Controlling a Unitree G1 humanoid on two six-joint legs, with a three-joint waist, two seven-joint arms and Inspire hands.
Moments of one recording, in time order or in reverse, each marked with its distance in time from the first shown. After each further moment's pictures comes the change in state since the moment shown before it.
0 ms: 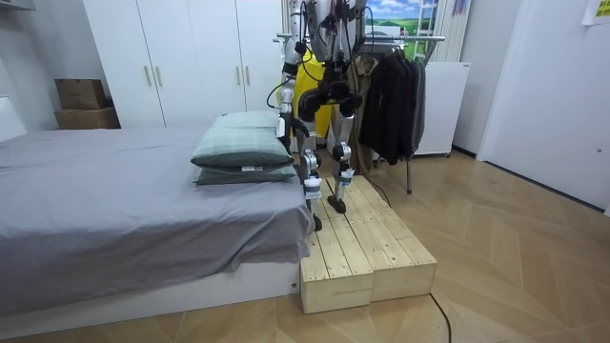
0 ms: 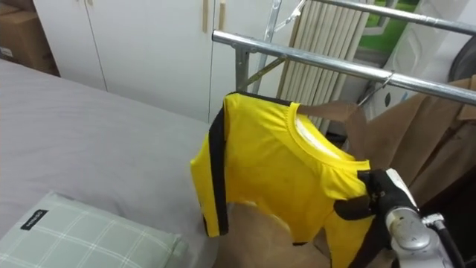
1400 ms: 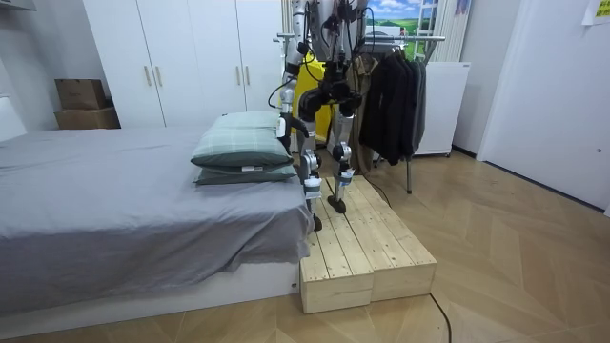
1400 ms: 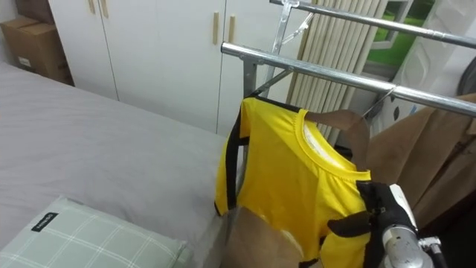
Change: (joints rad) left arm 0.001 -0.002 -0.001 0.000 0.010 0.001 0.035; right arm 0.050 0.035 -0.001 0.087 0.067 -0.109 -0.115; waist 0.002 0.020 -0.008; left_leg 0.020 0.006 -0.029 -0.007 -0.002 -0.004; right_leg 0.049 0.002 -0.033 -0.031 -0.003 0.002
